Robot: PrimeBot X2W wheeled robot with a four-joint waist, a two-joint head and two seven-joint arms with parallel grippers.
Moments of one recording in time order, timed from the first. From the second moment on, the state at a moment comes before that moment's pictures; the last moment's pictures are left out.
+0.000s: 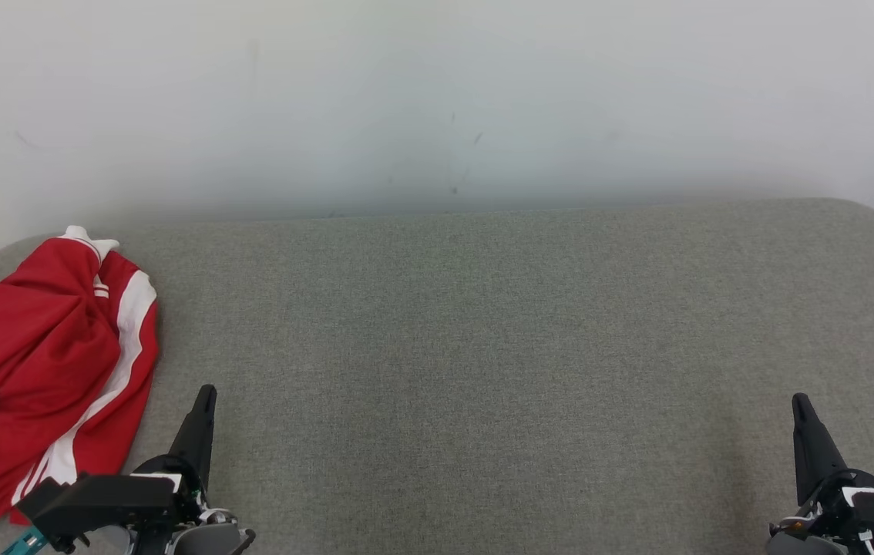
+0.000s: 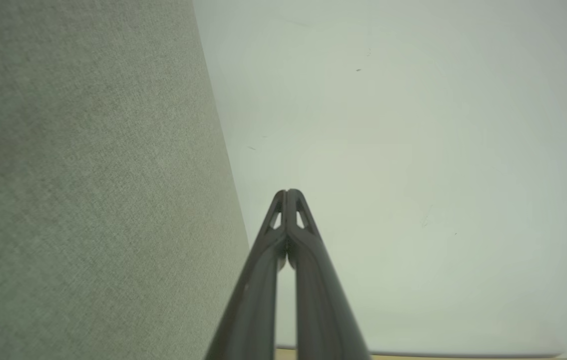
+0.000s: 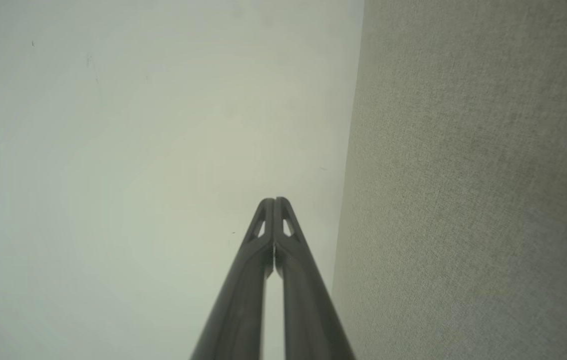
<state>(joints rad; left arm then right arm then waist) -0.20 0.05 0.04 0.28 -1.61 -0.07 0.14 -0.02 -0.38 0.21 0.08 1.95 0.13 -0.26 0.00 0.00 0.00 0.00</state>
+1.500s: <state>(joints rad) -0.10 0.05 0.01 0.28 -1.43 -0.05 0.05 0.00 -0.29 0.24 0.18 1.73 0.13 -0.26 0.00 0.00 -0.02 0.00</state>
